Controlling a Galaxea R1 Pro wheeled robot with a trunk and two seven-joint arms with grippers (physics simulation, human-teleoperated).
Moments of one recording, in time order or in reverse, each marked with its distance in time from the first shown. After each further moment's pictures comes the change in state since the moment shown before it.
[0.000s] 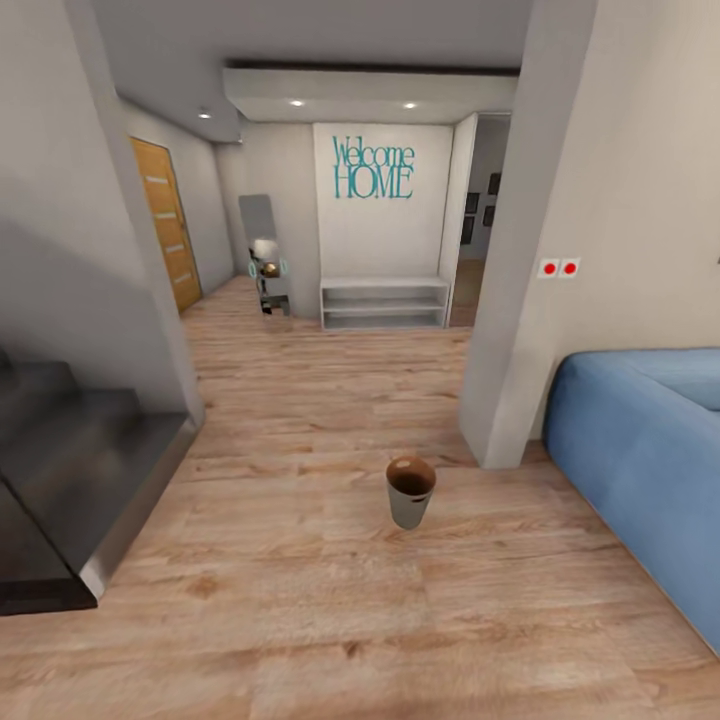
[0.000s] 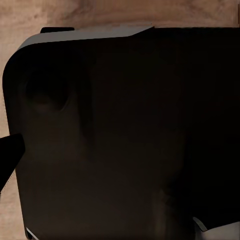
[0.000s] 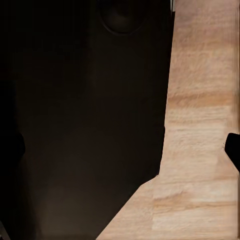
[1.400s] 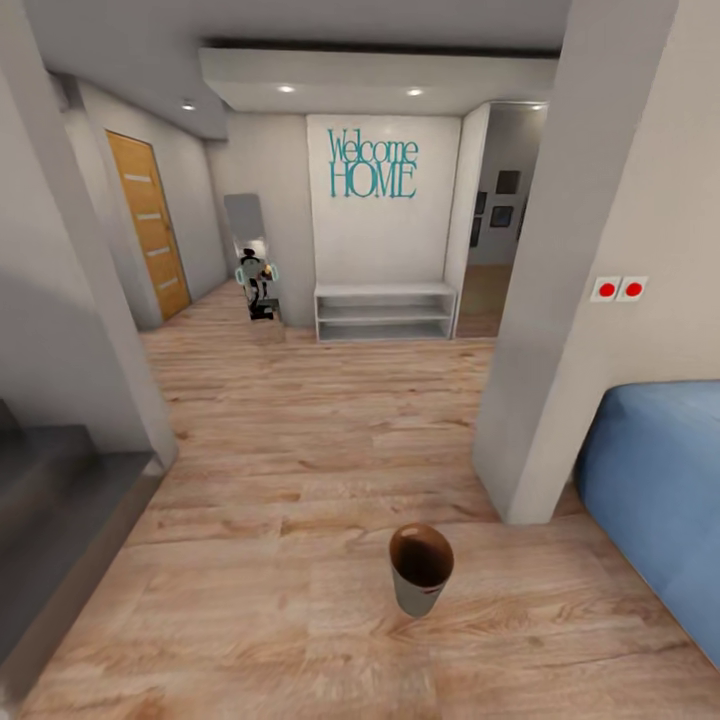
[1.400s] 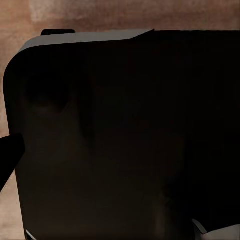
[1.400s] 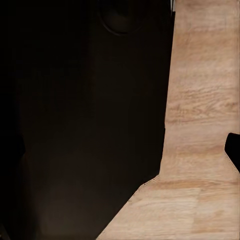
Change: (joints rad) left arm 0.000 0.000 0.002 0.000 0.002 -0.008 0.000; right arm 0.000 0.000 0.000 0.000 0.000 0.000 0.000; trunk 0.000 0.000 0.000
